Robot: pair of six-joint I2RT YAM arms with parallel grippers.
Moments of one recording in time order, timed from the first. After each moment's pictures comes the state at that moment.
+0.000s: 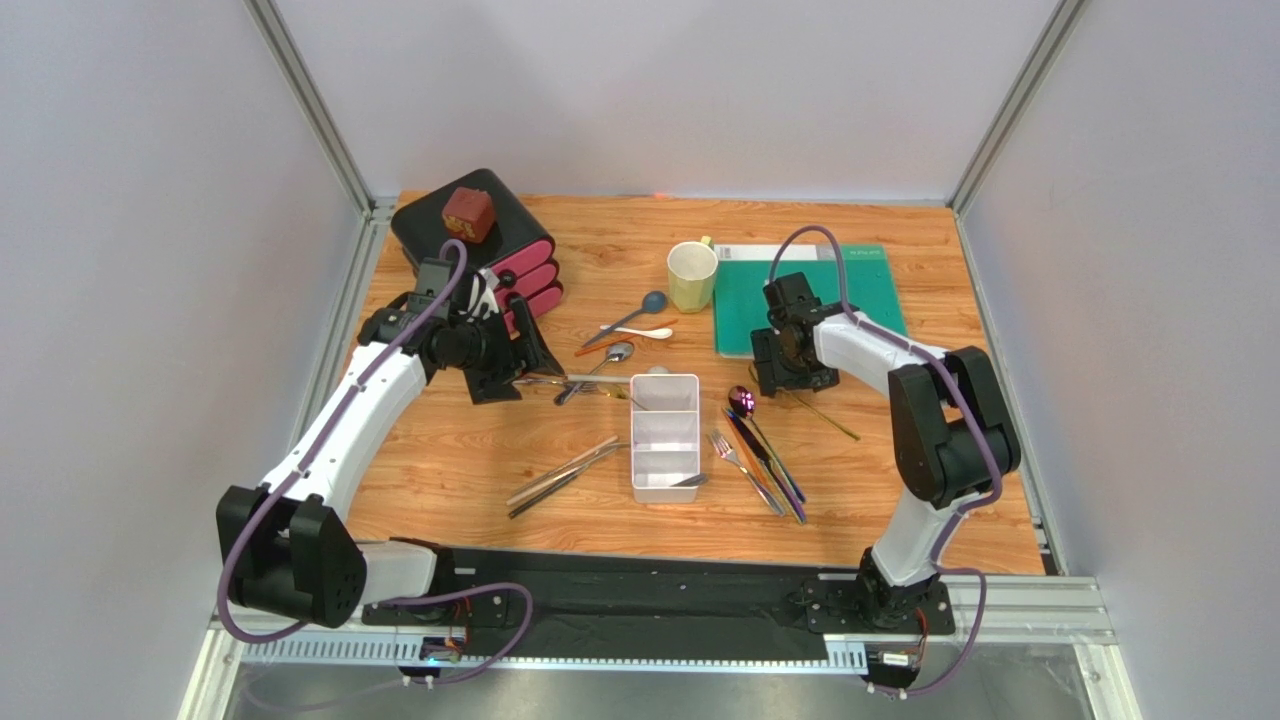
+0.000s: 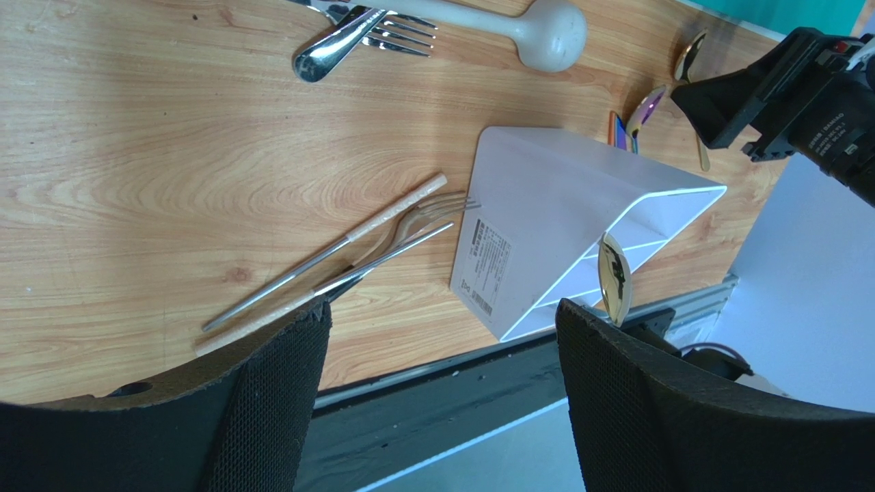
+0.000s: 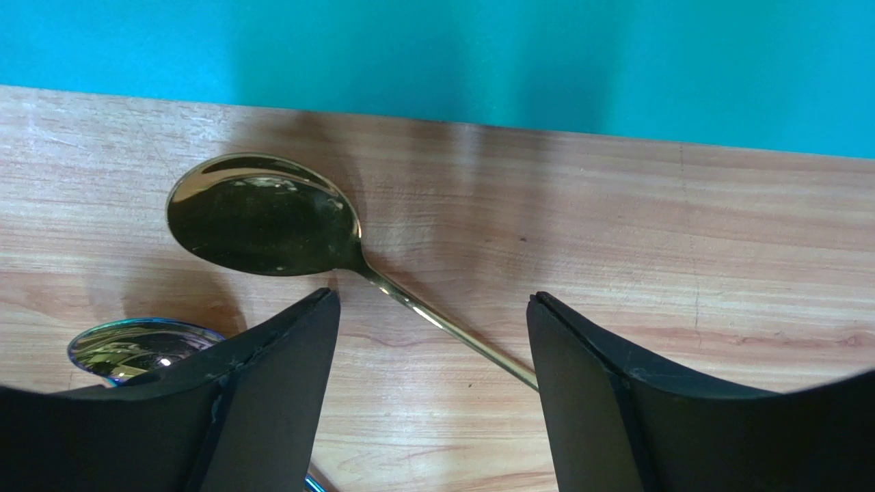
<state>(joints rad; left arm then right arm) -0.21 1.28 1.09 -0.83 0.38 -0.60 0.32 1.77 1.10 -0.57 0.20 0.18</state>
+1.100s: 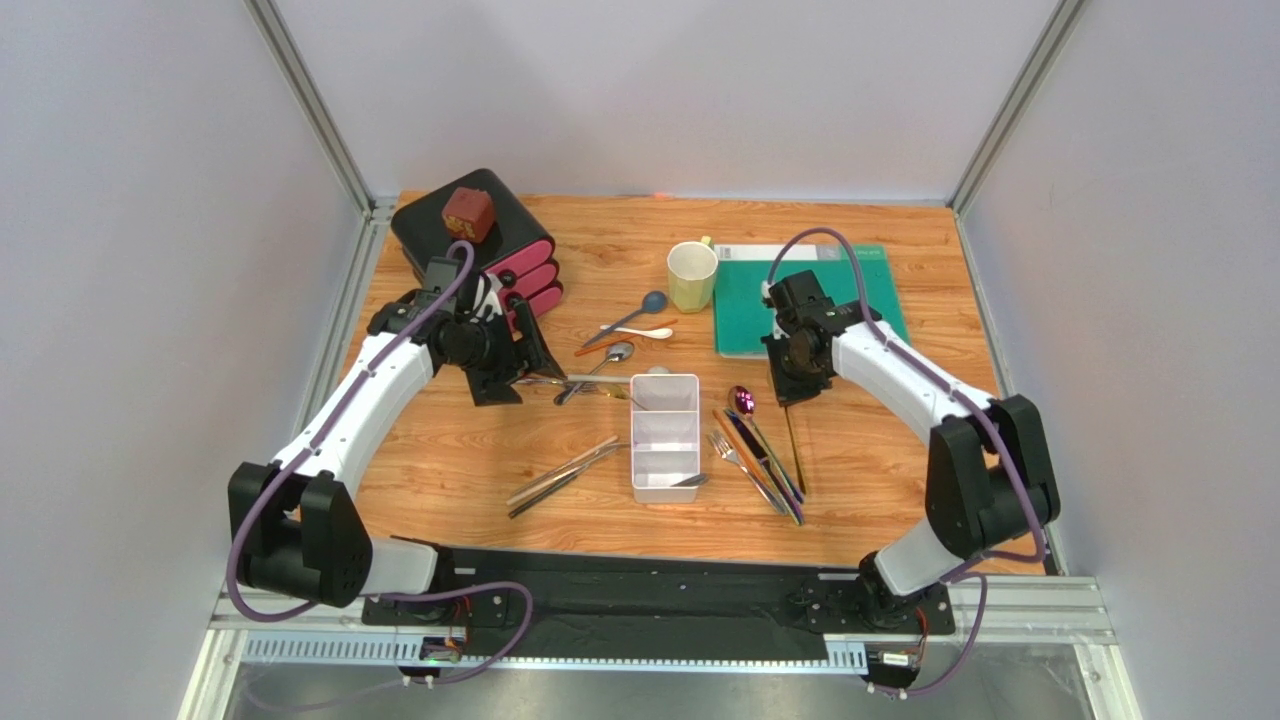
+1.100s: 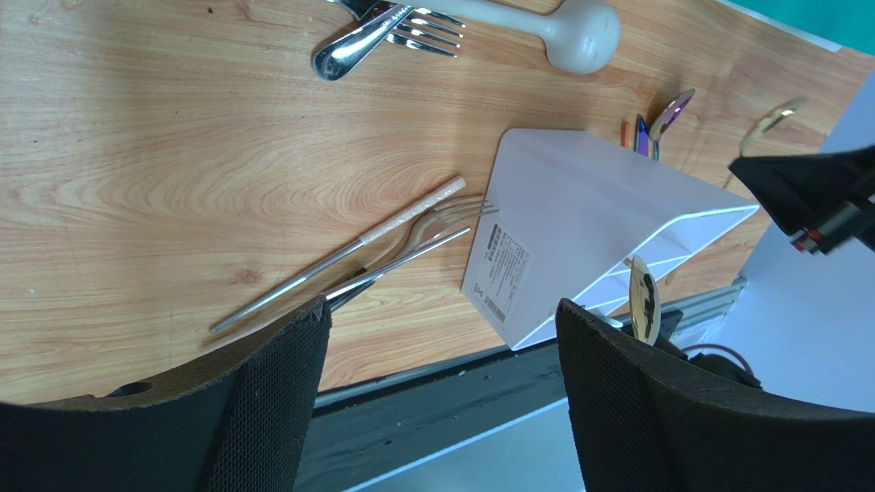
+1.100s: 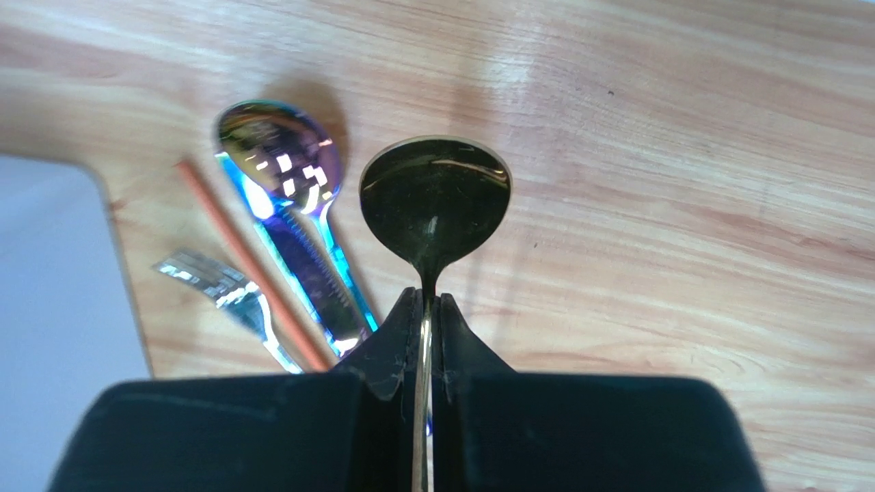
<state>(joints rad) -0.20 1.34 1.09 -0.83 0.38 -0.59 0.36 1.59 1.08 -0.74 0.05 0.19</state>
